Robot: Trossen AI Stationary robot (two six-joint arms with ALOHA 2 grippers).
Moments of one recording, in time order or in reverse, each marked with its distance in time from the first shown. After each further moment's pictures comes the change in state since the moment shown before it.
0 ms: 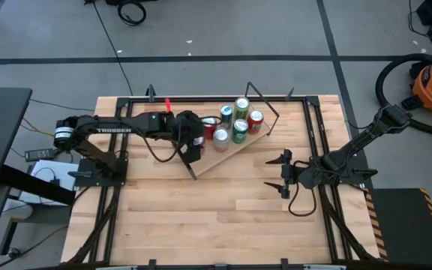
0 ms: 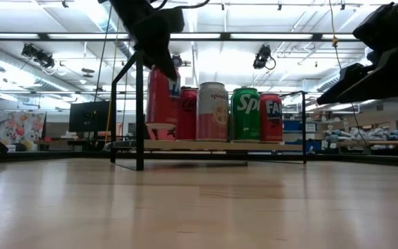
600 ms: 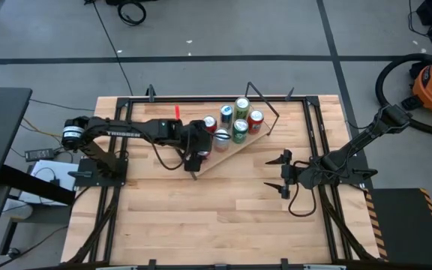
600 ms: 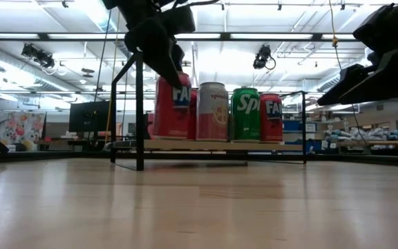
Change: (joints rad) left arm -0.056 0.092 0.005 0.056 0.070 0.267; right arm 0.000 0.001 0.000 -0.009 -0.010 0.003
